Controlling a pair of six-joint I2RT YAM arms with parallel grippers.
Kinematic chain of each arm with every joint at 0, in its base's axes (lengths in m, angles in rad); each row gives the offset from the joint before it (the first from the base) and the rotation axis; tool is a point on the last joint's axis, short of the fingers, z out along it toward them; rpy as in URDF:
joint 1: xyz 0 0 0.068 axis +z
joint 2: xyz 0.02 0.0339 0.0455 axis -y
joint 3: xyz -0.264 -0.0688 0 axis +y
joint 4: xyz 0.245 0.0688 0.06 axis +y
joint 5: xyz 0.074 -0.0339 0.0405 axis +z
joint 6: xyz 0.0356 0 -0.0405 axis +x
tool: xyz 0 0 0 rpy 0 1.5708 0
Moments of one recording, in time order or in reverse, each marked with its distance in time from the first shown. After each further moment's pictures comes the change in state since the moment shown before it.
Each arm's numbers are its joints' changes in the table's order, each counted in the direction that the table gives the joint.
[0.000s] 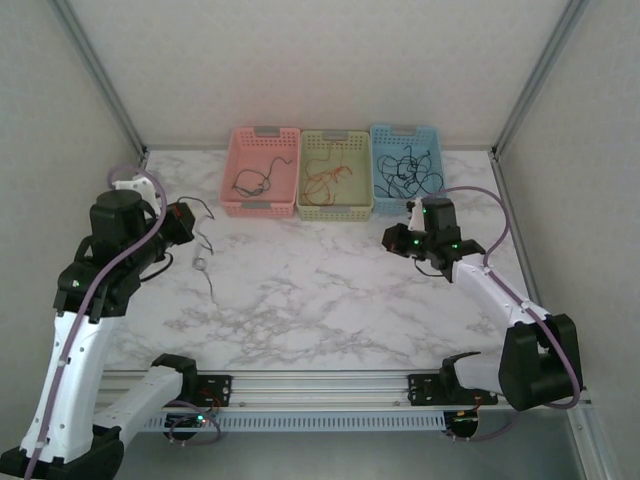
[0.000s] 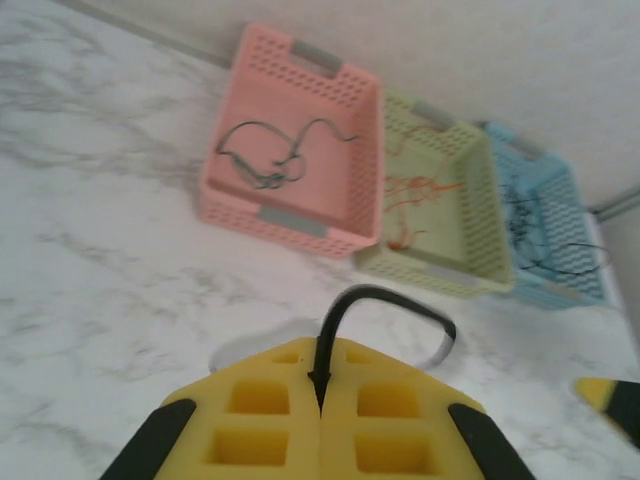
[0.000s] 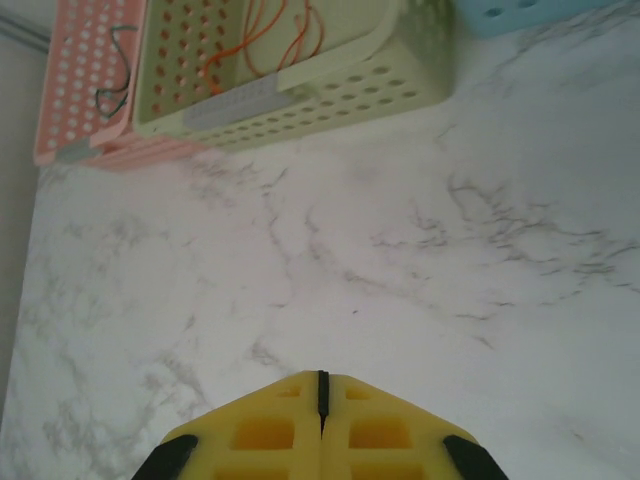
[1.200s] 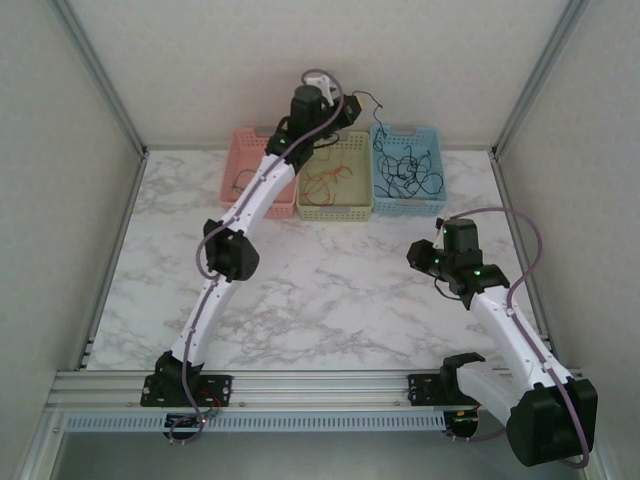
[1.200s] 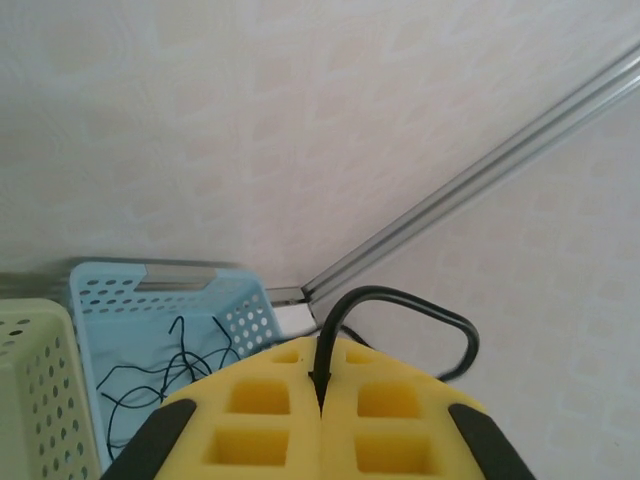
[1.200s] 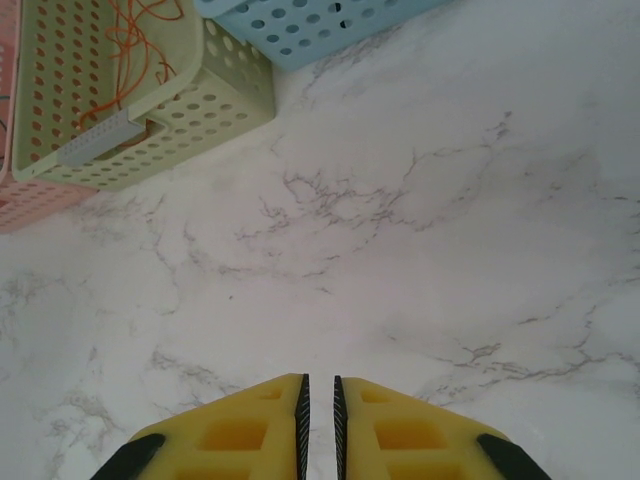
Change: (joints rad) left arm -0.332 -1.796 -1.567 -0.665 -0.266 -0.292; right arm -0.053 0.288 0.103 0.213 -0.213 0.024
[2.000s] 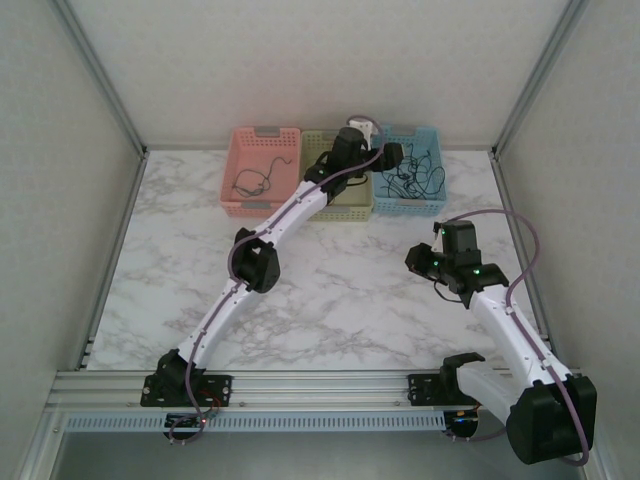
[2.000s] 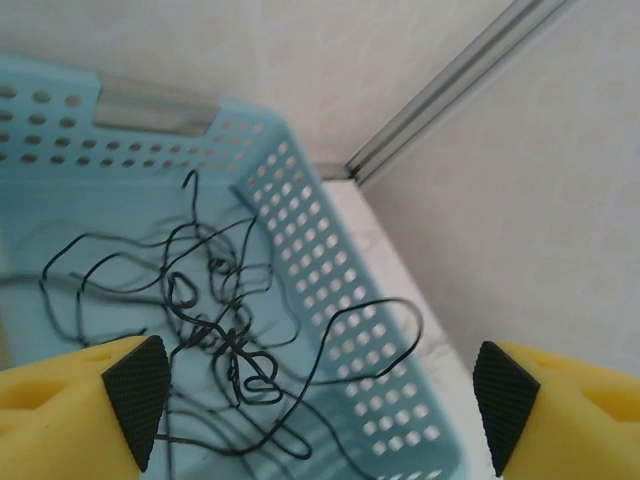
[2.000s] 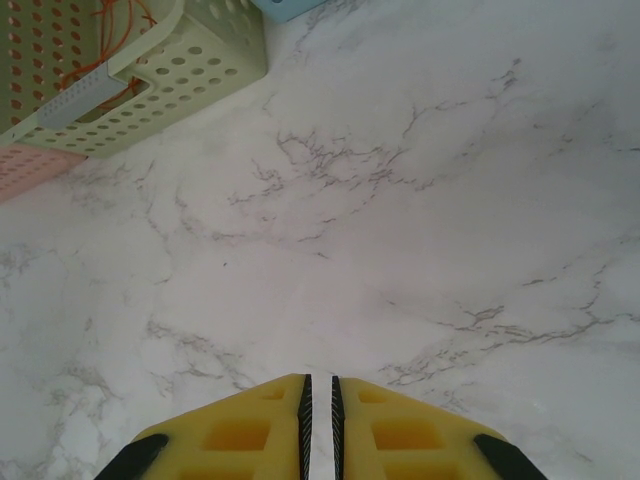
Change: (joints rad) left arm -0.132 -0.156 0.003 0.034 0.042 0.171; right arm 0.000 -0.011 0.000 0.042 0.034 0.000
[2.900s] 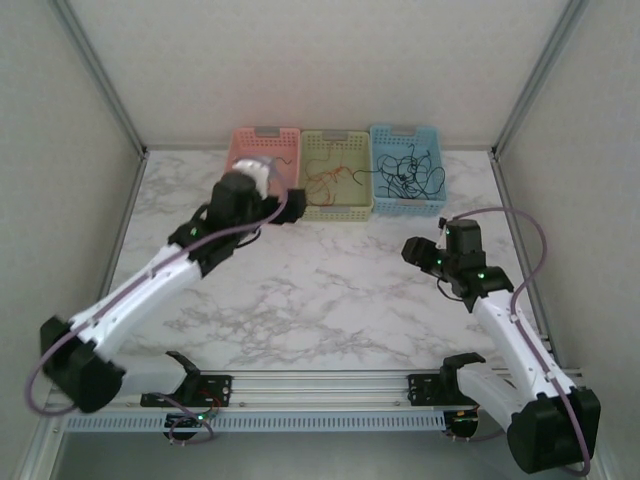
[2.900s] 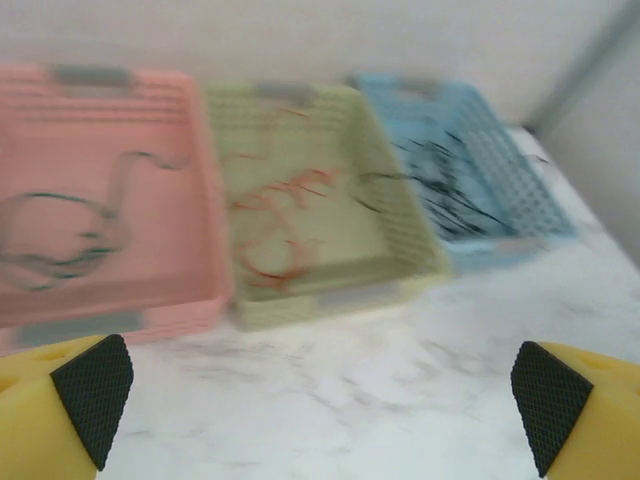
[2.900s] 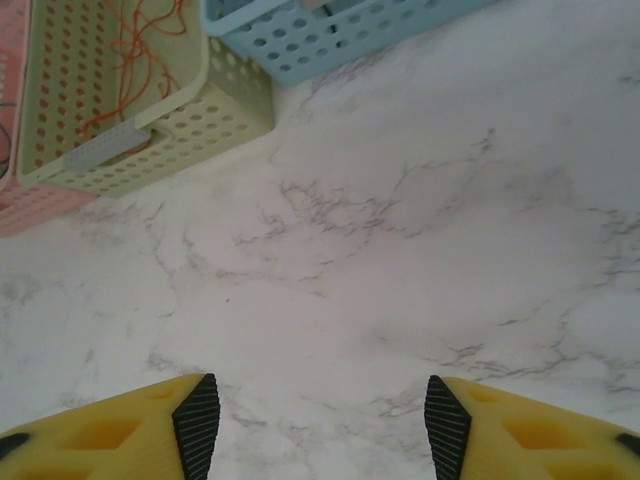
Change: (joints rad) left arm 0.043 1.613 1.793 -0.049 0.472 0.247; right arm 0.000 0.061 -0.008 -0.015 -0.079 -0.015
